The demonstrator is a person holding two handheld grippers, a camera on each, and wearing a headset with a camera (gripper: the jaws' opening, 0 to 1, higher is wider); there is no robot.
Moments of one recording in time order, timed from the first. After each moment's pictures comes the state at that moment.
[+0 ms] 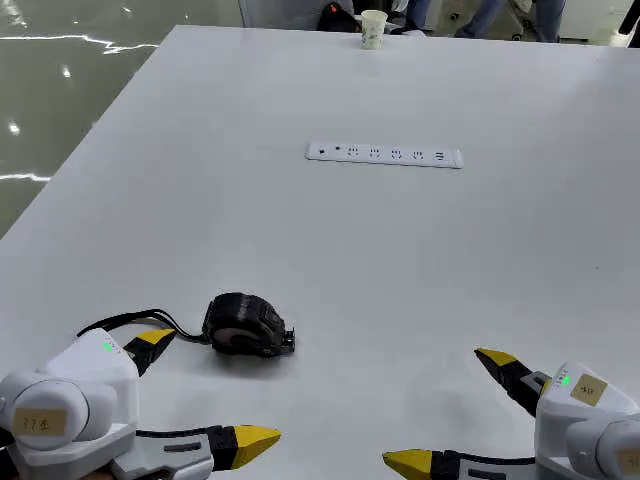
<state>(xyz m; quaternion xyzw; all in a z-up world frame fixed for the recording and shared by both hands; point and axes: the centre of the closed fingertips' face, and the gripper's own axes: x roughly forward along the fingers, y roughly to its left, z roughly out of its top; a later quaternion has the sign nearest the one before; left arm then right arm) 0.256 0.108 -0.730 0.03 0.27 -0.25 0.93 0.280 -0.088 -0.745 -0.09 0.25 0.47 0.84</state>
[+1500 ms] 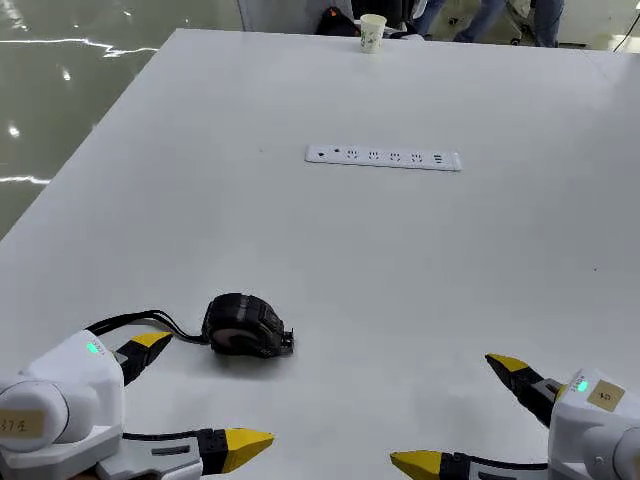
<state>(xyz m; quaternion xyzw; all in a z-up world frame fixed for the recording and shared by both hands) 0.251 0.108 -0.726 0.01 0.26 -0.26 0.93 0.280 -0.098 -0.742 -0.07 0.25 0.46 0.85</state>
